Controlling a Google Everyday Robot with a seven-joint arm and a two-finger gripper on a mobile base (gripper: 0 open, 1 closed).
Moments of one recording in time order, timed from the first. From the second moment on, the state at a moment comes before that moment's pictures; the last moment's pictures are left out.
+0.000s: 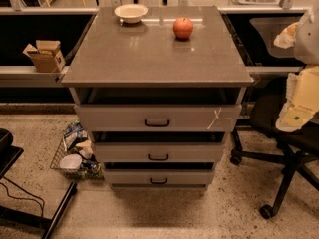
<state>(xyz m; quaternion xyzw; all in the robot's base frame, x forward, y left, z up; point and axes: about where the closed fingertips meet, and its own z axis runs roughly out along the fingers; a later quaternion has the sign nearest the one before) 0.438 -0.217 0.976 -0.60 0.78 -0.03 0.16</state>
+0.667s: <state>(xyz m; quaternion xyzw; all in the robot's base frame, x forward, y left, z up) 0.440 -0.222 0.944 -0.59 0.79 -0.03 0.14</state>
